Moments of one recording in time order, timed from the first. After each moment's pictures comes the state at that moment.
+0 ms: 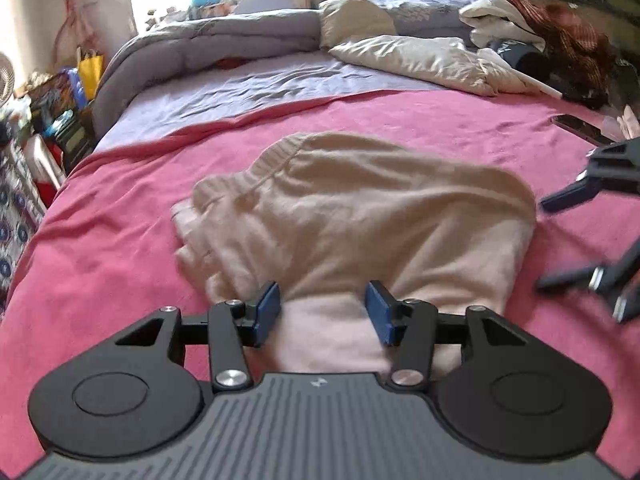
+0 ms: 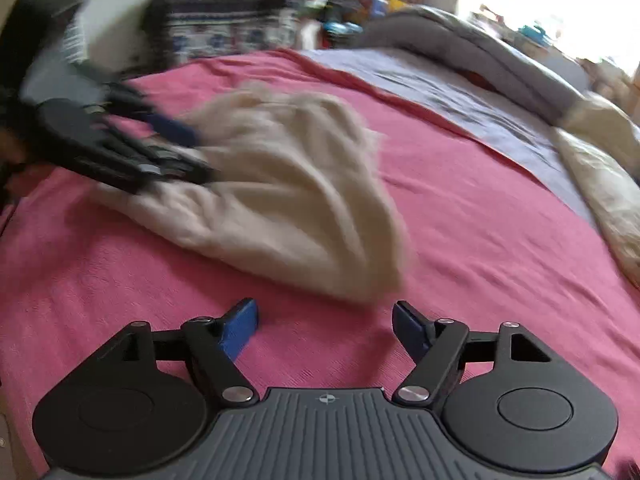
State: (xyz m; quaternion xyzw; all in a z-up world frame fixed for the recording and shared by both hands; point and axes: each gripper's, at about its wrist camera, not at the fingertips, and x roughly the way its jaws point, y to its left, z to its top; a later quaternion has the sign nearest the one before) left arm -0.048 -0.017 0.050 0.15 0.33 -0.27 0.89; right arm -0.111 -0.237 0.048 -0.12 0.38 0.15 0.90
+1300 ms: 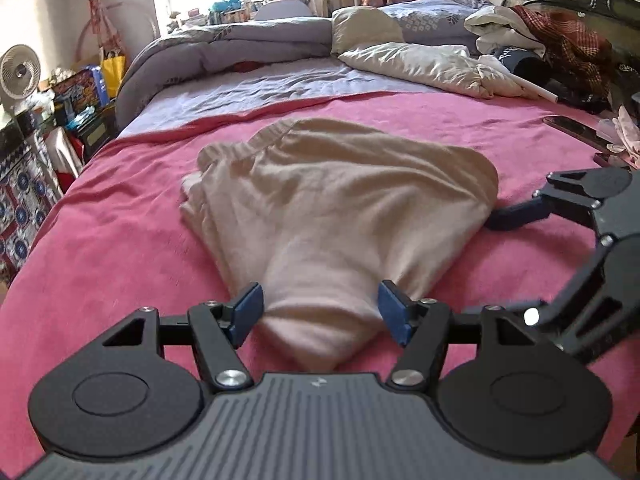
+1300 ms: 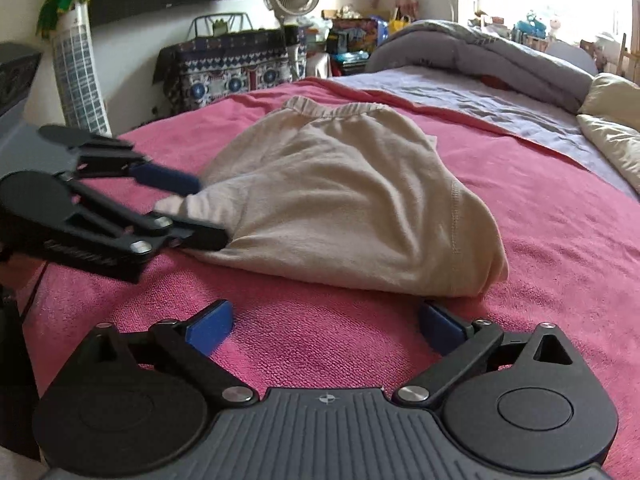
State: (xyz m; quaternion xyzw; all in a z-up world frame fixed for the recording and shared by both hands) left arm -0.109 -0.026 0.048 0.13 0.33 -0.24 0.90; right arm -0.135 -0.216 0.004 -0.05 0.34 0.21 0.92
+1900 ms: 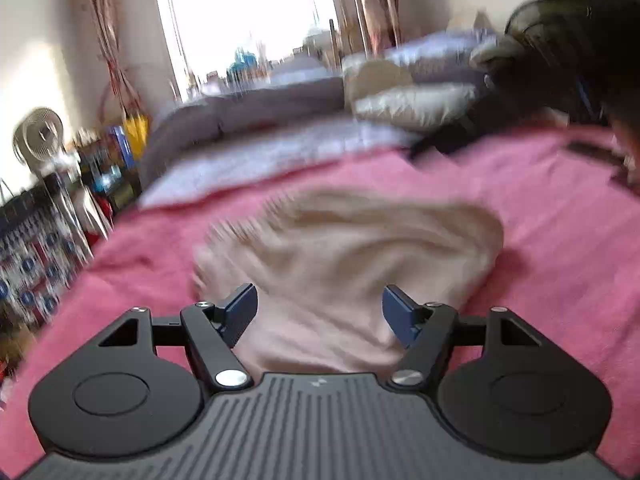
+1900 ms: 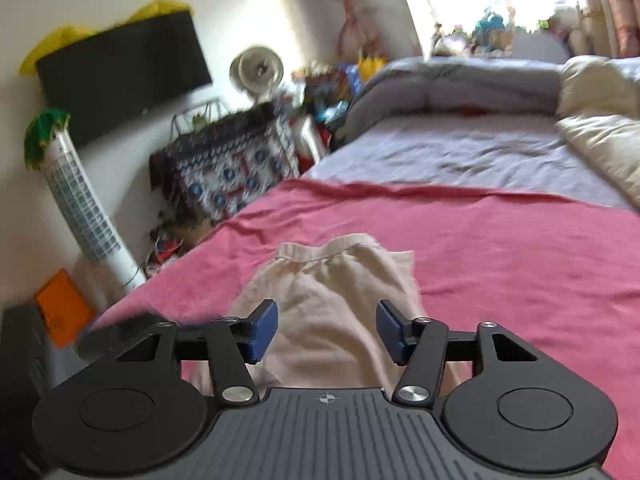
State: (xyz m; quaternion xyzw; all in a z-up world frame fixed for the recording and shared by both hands) left arm -0.115 -0.065 0.047 0.15 0.23 -0.21 0.94; right arm -0.081 -0.244 0.091 0.06 0.32 0.22 0.92
